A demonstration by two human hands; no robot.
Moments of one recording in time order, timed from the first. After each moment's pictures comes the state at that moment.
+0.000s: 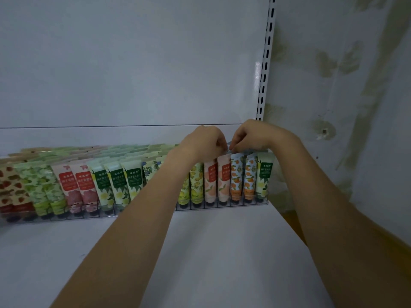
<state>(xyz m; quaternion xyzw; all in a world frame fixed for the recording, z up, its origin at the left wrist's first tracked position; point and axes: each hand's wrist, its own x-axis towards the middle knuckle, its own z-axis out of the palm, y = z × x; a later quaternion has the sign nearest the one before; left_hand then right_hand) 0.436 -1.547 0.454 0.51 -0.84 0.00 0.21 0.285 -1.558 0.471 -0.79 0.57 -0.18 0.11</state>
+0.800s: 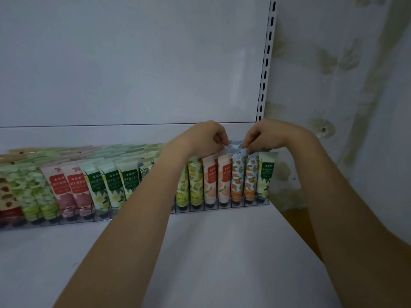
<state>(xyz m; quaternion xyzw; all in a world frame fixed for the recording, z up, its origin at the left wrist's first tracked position) 0.442 -1.561 0.460 0.47 -0.85 -0.07 0.22 0.263 -1.560 0.476 -0.77 0.60 -0.15 0.12</state>
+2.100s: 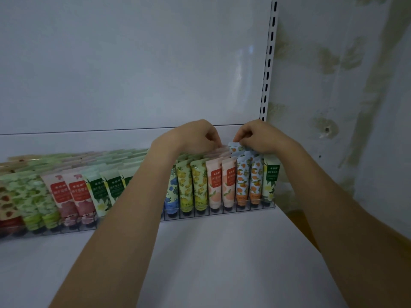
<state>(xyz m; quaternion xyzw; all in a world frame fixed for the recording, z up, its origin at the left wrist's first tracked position) 0.463 -1.564 0.473 0.49 -0.85 -0.09 0.18 0.284 -1.576 0.458 -0.76 0.58 -0.28 0.09</state>
